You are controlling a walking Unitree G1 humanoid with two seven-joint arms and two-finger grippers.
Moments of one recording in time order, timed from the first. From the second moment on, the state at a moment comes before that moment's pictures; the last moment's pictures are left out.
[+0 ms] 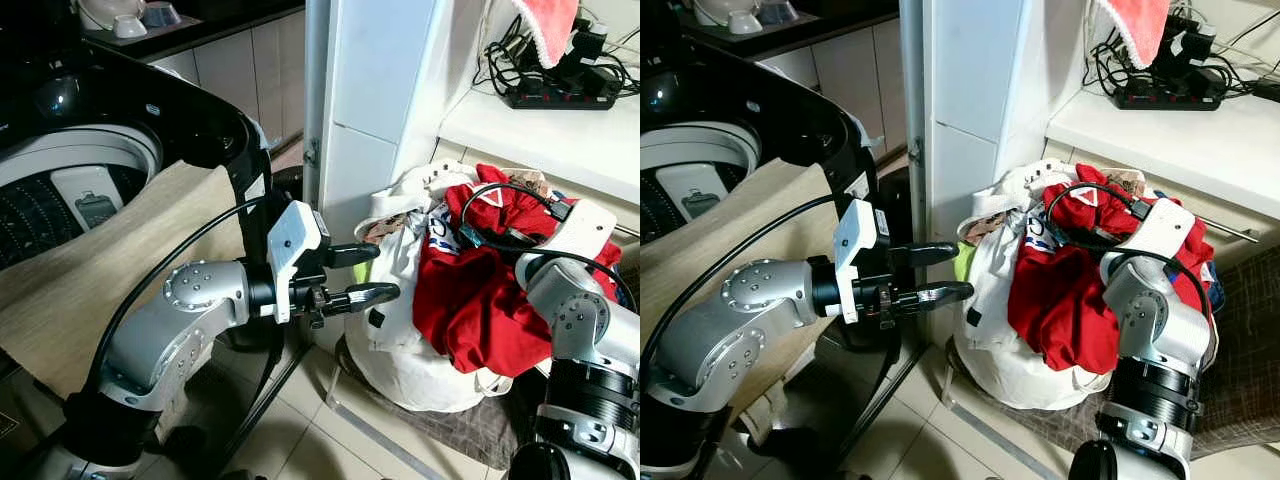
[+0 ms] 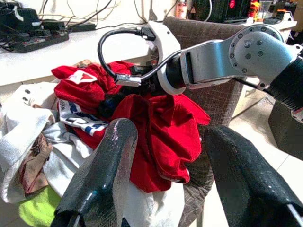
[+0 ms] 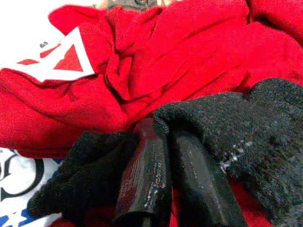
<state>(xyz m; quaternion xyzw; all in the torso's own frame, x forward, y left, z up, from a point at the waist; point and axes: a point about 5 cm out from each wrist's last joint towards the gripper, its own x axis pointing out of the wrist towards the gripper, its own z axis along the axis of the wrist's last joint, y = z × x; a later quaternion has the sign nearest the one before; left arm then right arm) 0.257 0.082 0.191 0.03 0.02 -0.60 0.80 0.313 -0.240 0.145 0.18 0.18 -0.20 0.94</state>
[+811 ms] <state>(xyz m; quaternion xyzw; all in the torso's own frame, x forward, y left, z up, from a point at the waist) 0.290 0.074 0.235 0.00 -0.12 -0.49 0.86 0.302 -0.186 0.236 0.33 0.03 0.11 0.94</state>
